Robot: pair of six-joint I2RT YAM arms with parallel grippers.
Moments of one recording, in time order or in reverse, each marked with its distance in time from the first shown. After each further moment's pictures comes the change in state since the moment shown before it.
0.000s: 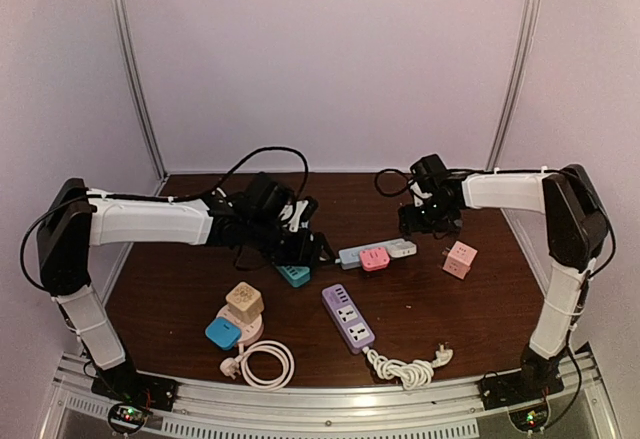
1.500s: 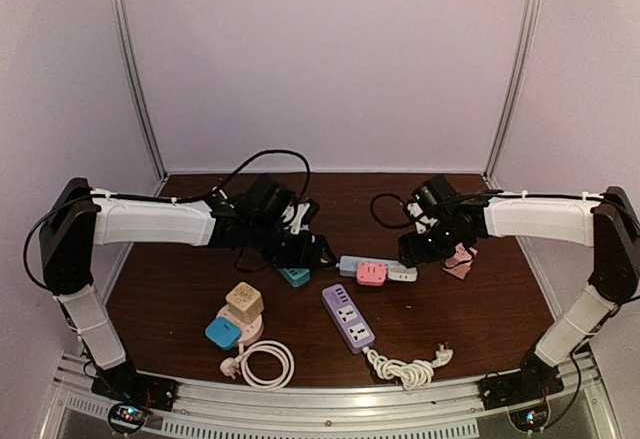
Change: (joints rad) left arm 0.000 0.013 -0.002 0.009 0.020 0.000; right arm 0.164 -0.257 -0.241 -0.077 -0.042 0.055
